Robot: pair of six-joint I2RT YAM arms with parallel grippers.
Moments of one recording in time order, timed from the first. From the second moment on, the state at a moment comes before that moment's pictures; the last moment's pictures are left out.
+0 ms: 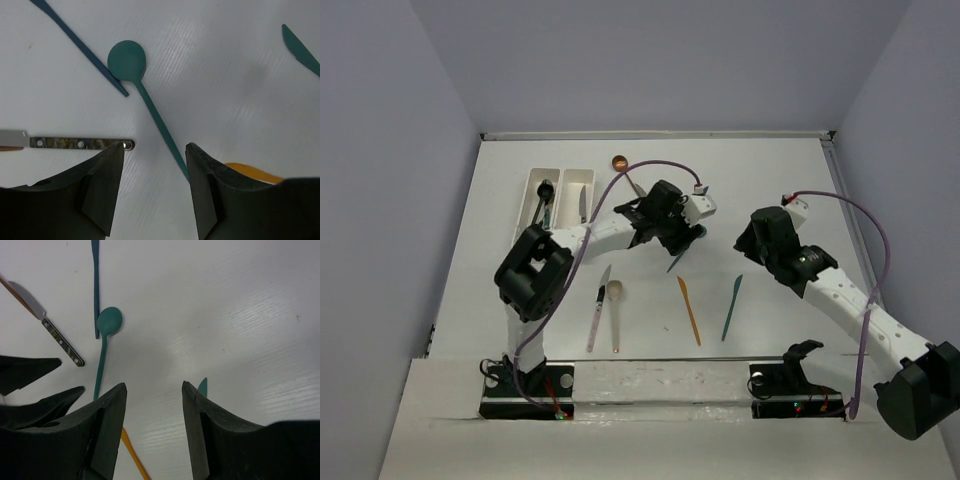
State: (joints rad) left arm -0.76 1.83 1.30 -0.19 0.24 0.26; right arm 0.47 1.07 0.80 -0.49 0.43 0.83
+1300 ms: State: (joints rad) left arm -0.80 2.18 1.61 -0.33 0.21 0.20; right arm 0.47 0.94 0.70 -0.58 0.52 0.78
